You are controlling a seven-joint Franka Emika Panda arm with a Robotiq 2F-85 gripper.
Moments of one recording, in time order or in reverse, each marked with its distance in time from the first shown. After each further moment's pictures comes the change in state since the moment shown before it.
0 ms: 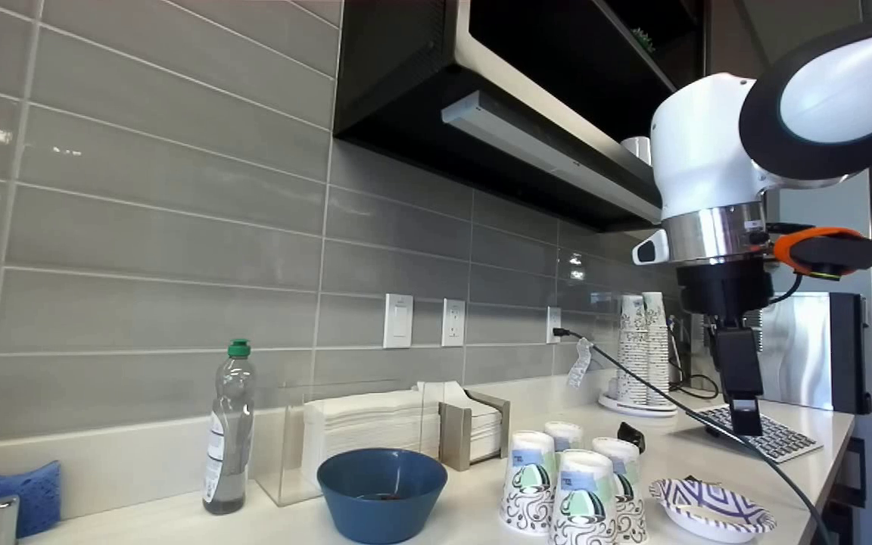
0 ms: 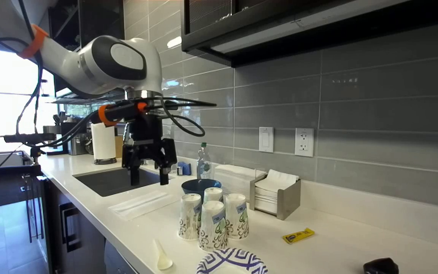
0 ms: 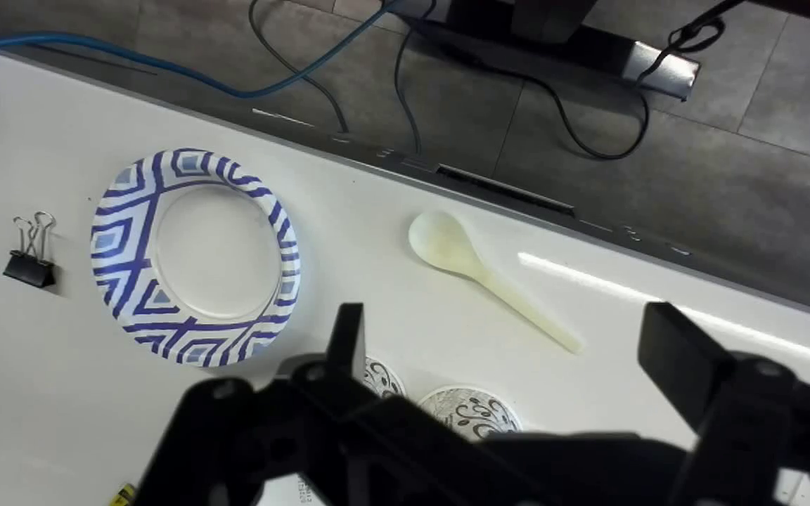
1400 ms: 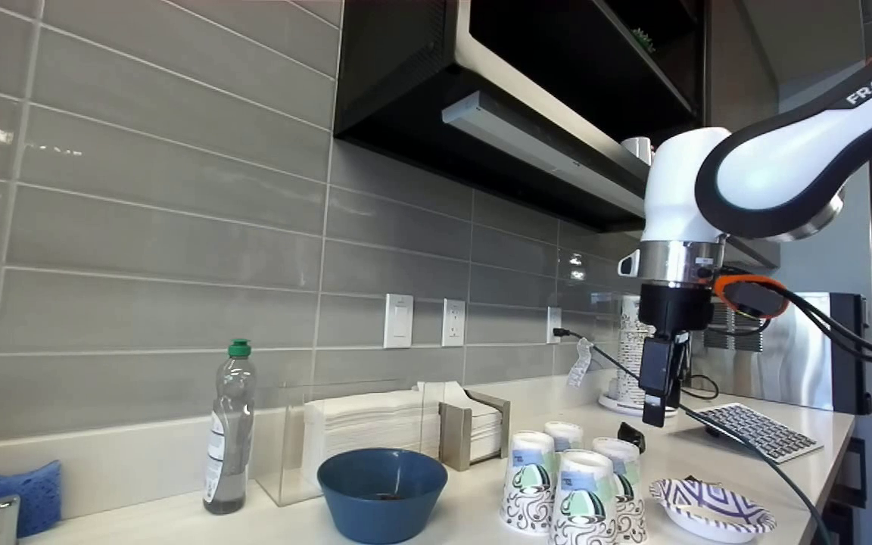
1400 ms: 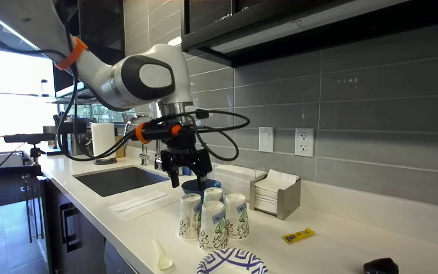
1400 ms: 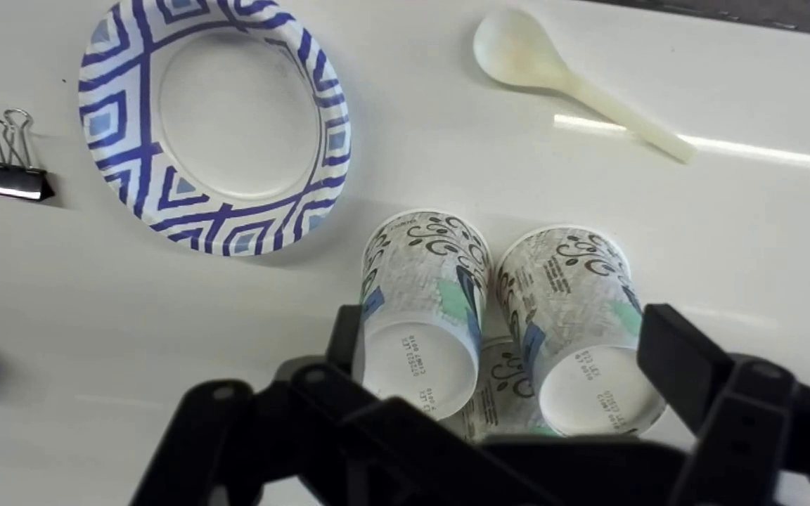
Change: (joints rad) arm -0.032 0.160 -0.133 0.018 0.019 0.361 0.024
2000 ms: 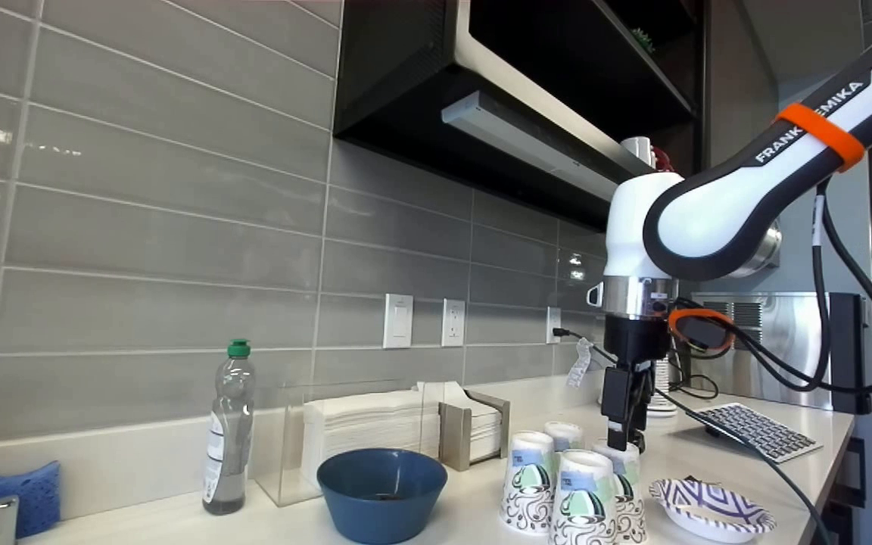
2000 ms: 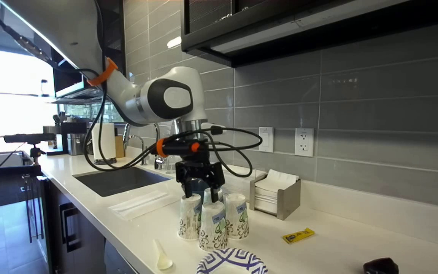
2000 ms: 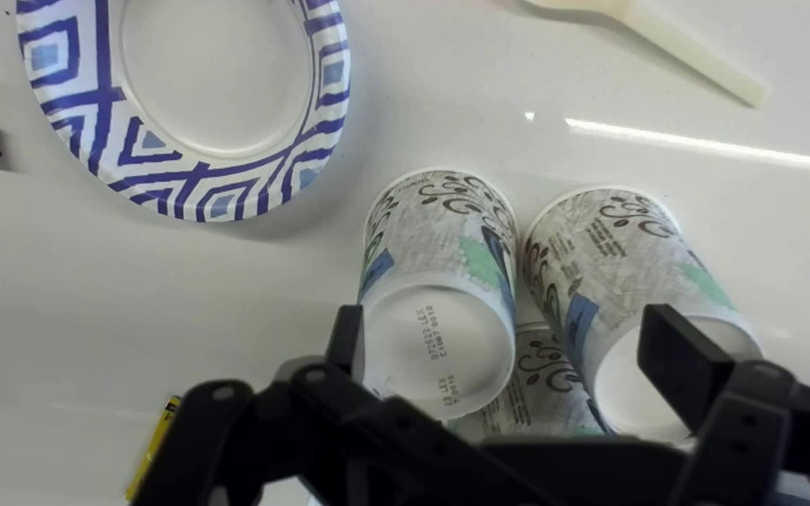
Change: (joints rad) arm -0.009 0.201 0.001 0.087 0.001 0.091 0.001
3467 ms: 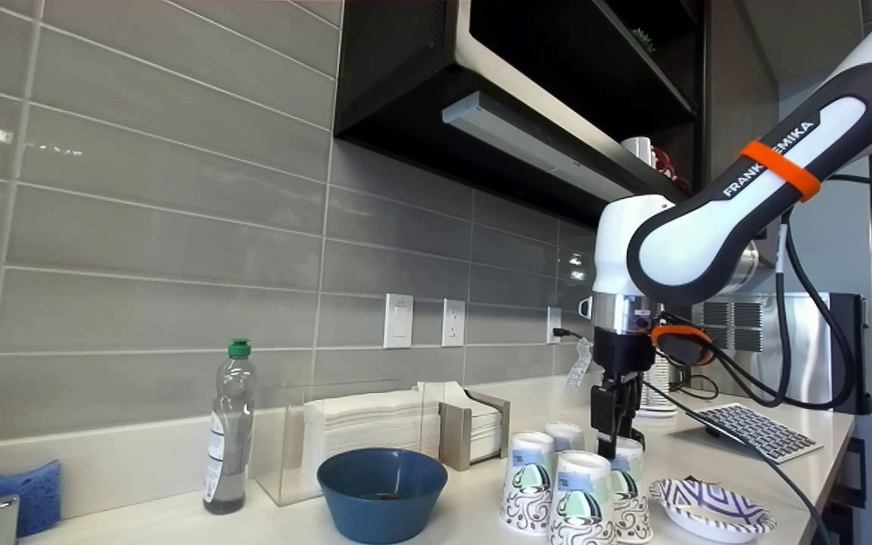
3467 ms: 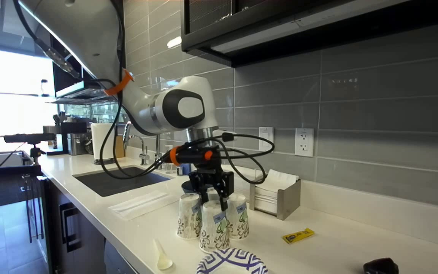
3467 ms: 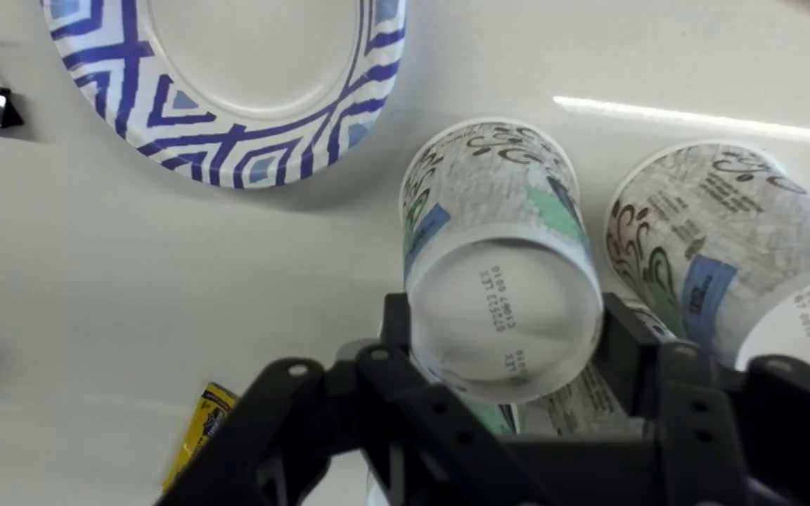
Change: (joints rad) arm -0.035 0.104 -0.001 0.052 -0.046 0.071 0.028
